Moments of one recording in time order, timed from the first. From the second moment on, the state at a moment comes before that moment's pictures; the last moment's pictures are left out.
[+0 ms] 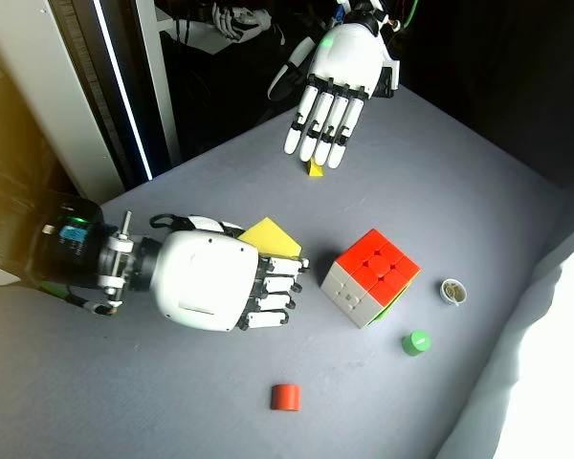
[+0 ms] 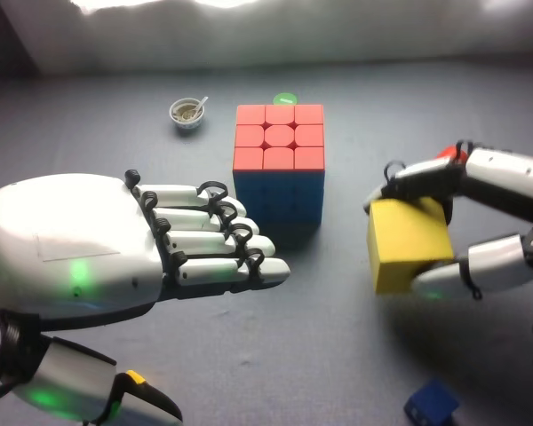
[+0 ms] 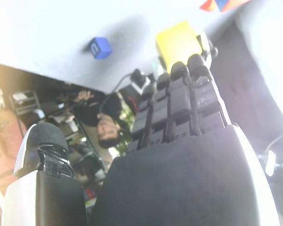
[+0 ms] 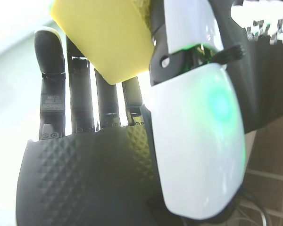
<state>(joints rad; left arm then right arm) 0.28 -0.63 0.76 1.16 -0.53 0.11 -0.58 -1.05 1.12 0.05 0.68 -0.28</state>
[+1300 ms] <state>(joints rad) 0.28 -0.63 0.76 1.16 -0.53 0.11 -0.60 -1.17 1.17 0.13 0.70 -0.35</state>
